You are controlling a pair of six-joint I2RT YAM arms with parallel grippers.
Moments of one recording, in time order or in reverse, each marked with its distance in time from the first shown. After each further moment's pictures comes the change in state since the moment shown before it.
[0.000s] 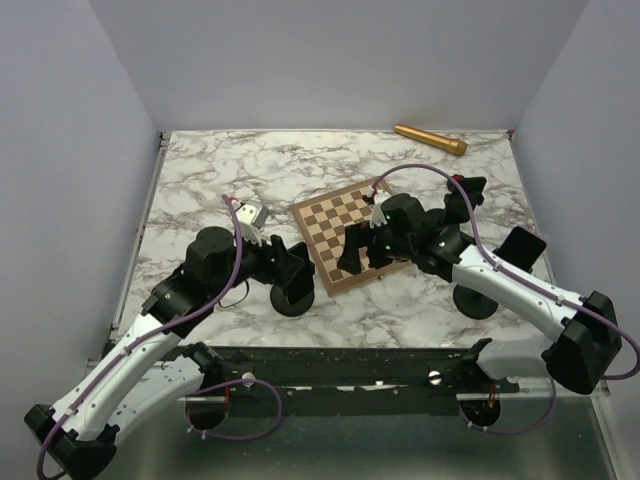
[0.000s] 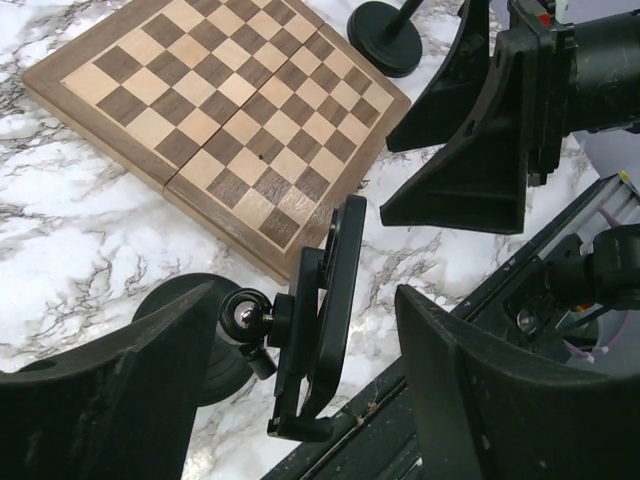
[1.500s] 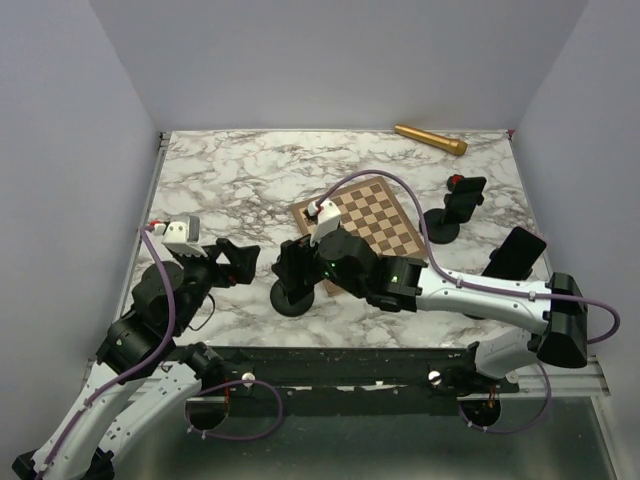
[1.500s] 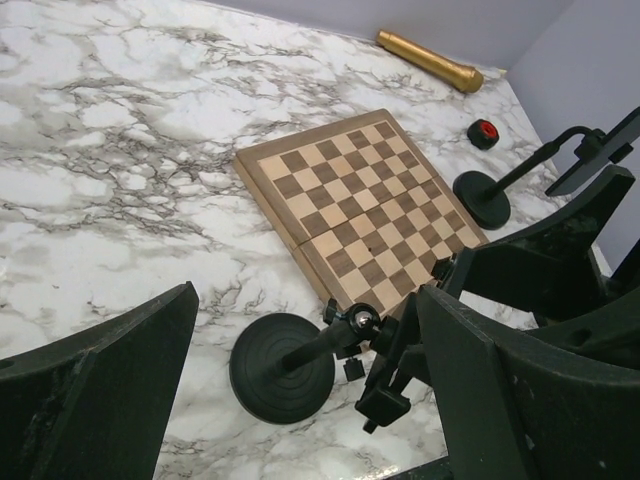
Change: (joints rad) left arm 0.000 -0.285 0.031 -0.152 -0.443 -0.073; right arm 0.472 0.138 0.178 0.310 0.494 0.103
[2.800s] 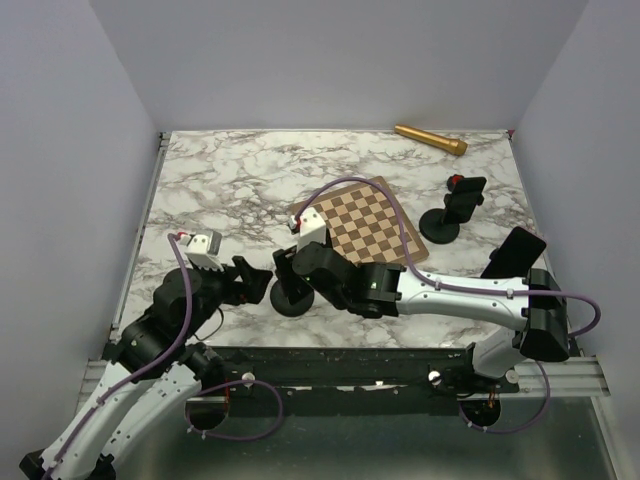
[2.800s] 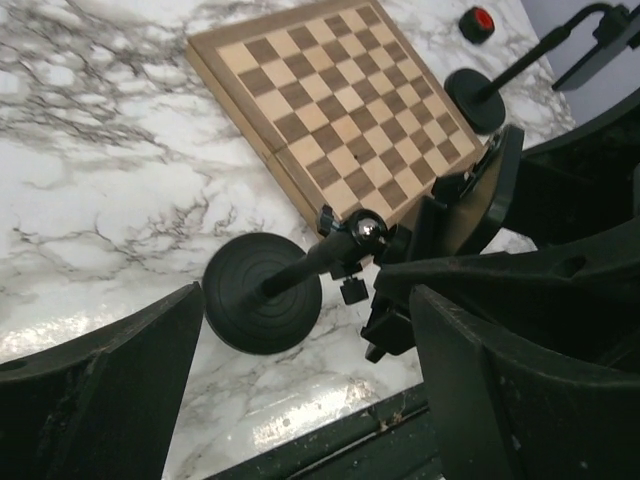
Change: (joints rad) left arm 0.000 -0.063 -0.129 -0.050 0.135 -0.065; right arm 0.080 0.124 0.101 -0.147 0.216 -0.020
